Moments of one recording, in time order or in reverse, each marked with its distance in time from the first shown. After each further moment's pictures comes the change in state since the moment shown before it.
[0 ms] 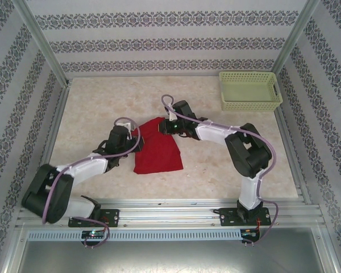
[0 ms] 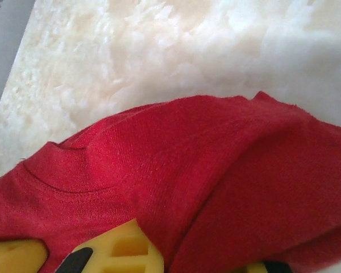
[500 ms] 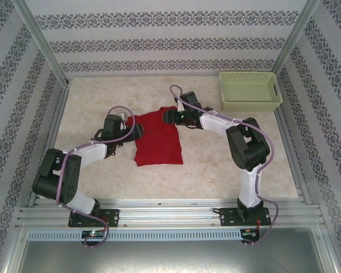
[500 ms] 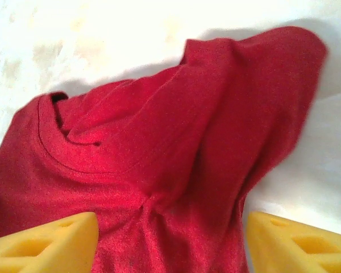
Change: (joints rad) left arm 0.169 0.136 0.136 -0.026 0.117 0.019; right arm -0.109 0.046 0.125 -0.161 0.066 -0.023
